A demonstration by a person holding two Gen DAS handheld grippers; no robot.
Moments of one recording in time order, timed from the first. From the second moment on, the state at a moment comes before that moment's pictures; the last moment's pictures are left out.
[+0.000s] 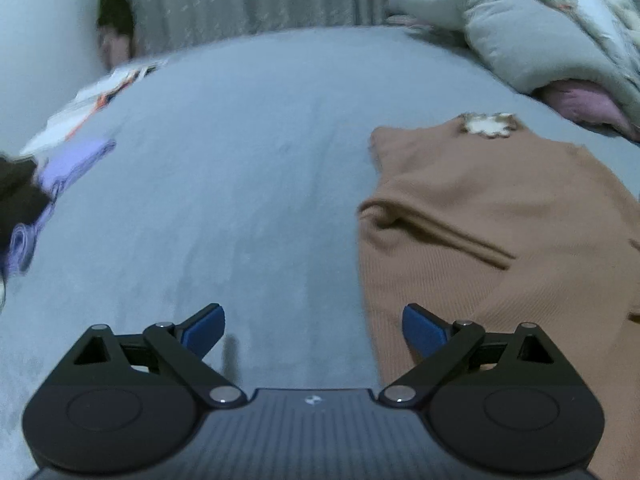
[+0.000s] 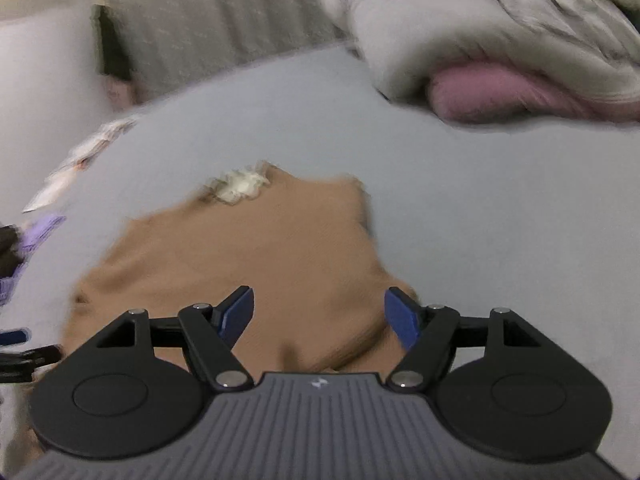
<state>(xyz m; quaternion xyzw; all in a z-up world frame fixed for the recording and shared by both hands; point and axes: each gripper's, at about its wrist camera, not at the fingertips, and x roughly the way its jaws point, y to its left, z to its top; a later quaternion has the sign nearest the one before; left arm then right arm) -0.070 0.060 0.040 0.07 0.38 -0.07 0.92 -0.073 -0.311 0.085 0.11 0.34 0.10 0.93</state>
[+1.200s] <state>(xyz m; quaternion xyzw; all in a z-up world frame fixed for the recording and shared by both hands) -0.225 0.094 0.016 0.01 0.44 -0.18 0.88 -0.268 -0.368 0.029 0.24 0.44 0.18 0.85</state>
